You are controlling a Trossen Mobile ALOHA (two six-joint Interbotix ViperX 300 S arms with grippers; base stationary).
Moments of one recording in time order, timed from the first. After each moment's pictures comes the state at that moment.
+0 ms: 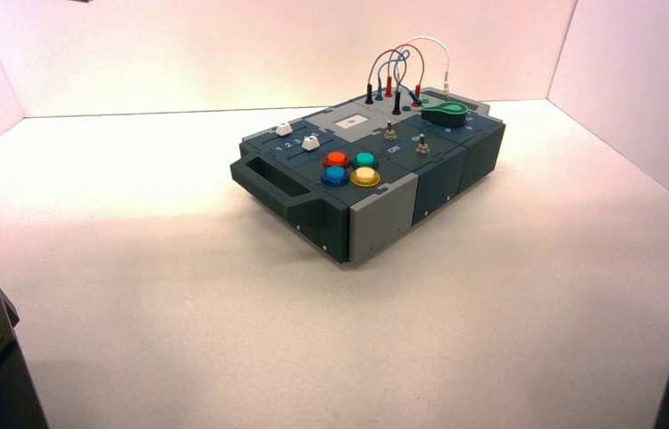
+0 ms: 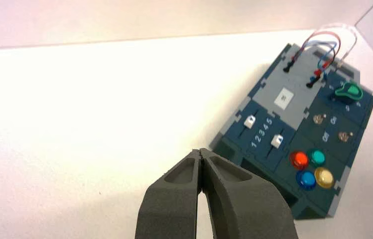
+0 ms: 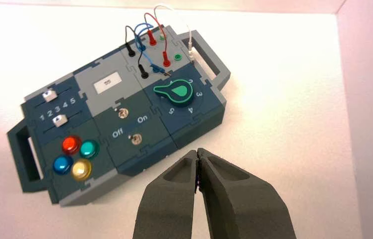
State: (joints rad) left arm -0.21 -0.86 1.08 -0.17 0.50 0.02; right arm 0.24 -0.66 0.89 -0.01 0.60 0.10
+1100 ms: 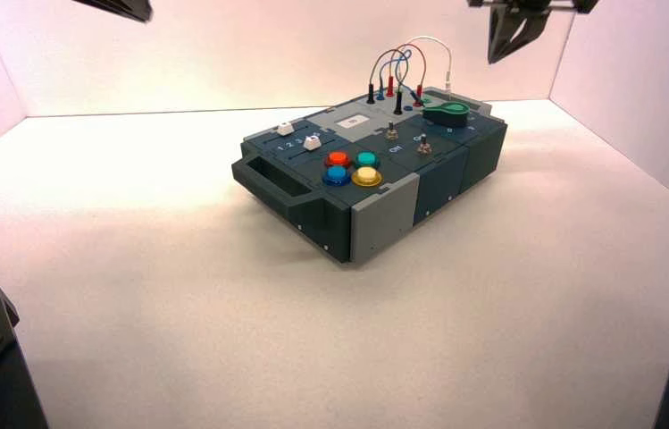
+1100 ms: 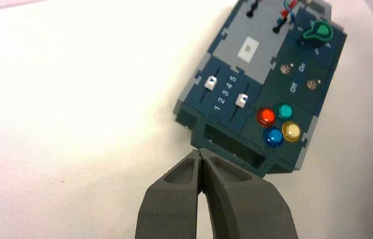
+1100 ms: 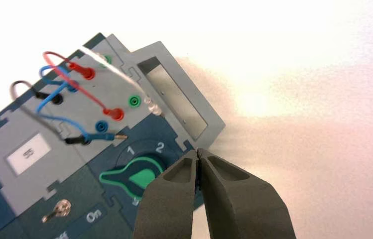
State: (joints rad) left arm -0.38 -0.67 0.96 -0.19 0.61 0.02; right arm 0.15 0.11 0.42 0.00 0.56 0.10
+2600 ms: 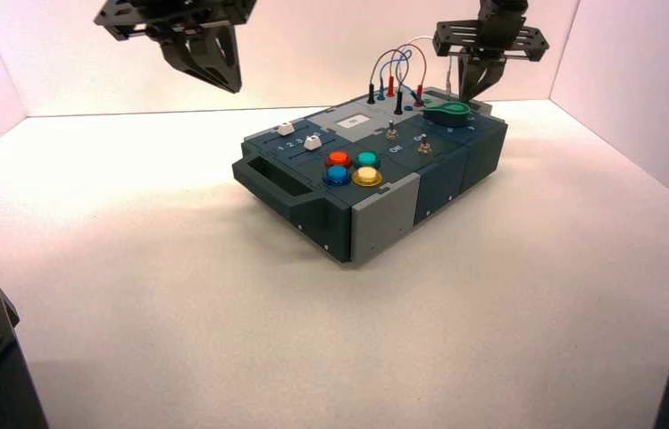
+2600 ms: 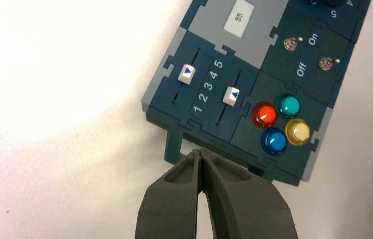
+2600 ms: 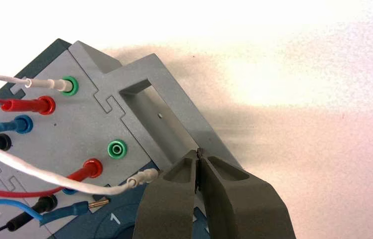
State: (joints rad) left arm -0.51 -0.24 0.86 -0.22 0.44 0.02; right arm 0.16 0.39 0.23 0.02 0.59 0.10
